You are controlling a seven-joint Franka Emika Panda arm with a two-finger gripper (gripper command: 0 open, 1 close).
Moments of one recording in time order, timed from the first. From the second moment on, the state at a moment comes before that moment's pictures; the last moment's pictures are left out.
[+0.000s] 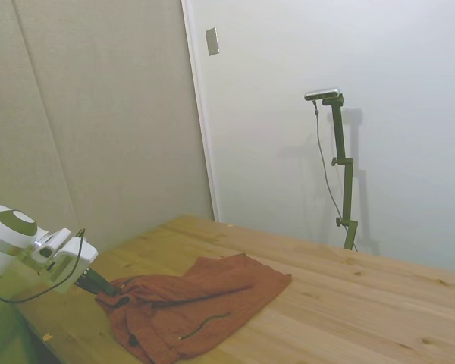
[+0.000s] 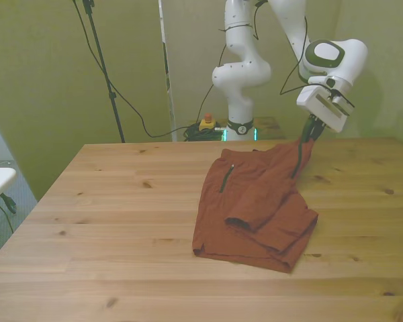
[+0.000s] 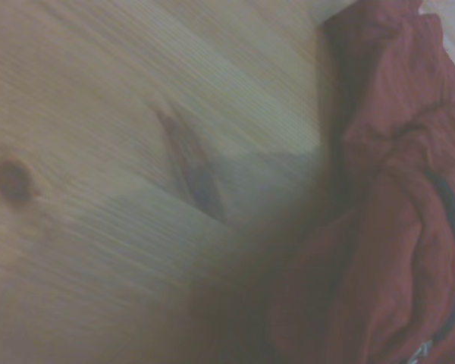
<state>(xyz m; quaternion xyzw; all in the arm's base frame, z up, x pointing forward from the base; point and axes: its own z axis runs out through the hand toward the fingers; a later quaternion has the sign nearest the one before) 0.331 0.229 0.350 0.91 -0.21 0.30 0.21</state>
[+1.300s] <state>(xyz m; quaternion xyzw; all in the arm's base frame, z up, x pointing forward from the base) 0.541 -0.066 0.446 0.84 -0.53 0.12 -0.07</state>
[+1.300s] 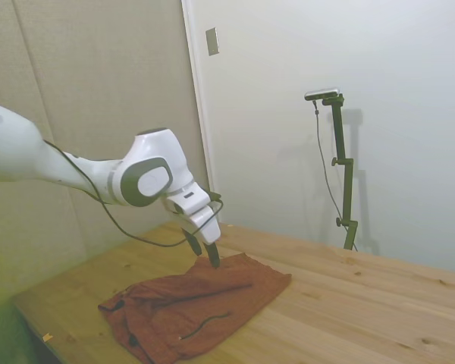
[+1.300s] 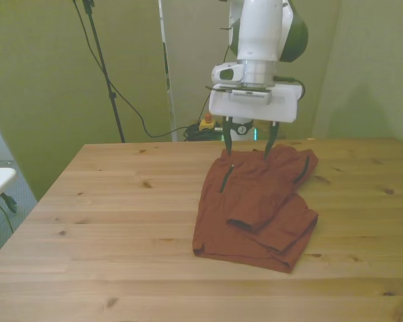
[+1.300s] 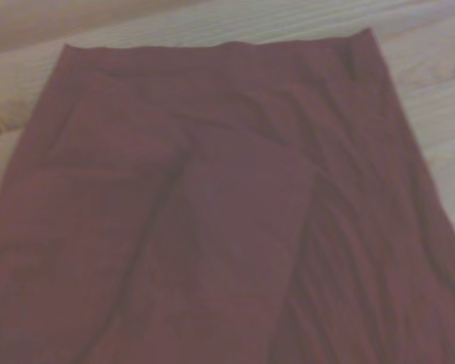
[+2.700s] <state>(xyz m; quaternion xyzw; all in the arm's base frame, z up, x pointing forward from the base) 0.615 -0.123 0.359 0.85 -0.51 0.08 -0.14</state>
